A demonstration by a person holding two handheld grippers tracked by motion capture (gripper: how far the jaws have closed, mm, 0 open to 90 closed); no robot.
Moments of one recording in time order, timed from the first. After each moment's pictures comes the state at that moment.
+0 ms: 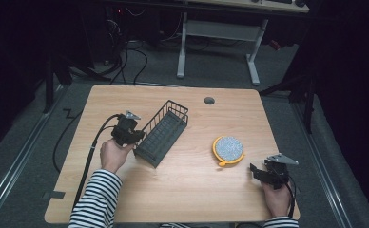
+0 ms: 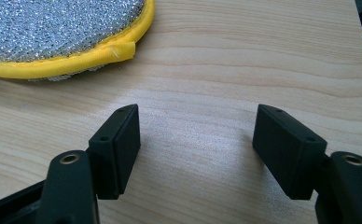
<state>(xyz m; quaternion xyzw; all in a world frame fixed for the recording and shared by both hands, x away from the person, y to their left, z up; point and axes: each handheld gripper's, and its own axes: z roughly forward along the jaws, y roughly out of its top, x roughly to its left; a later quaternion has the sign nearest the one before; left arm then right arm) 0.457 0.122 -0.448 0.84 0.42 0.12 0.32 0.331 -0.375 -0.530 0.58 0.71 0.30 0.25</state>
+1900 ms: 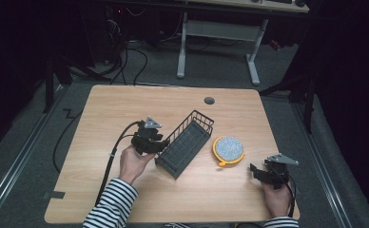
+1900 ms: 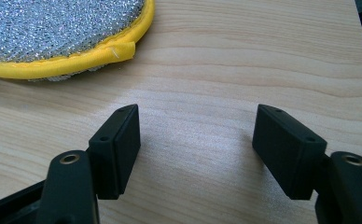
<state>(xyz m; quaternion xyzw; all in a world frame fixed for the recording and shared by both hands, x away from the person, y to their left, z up) 0.422 0.068 -0.438 0.84 0.36 0.11 0.39 0.331 -0.375 -0.530 0.58 0.71 0.30 0.25</state>
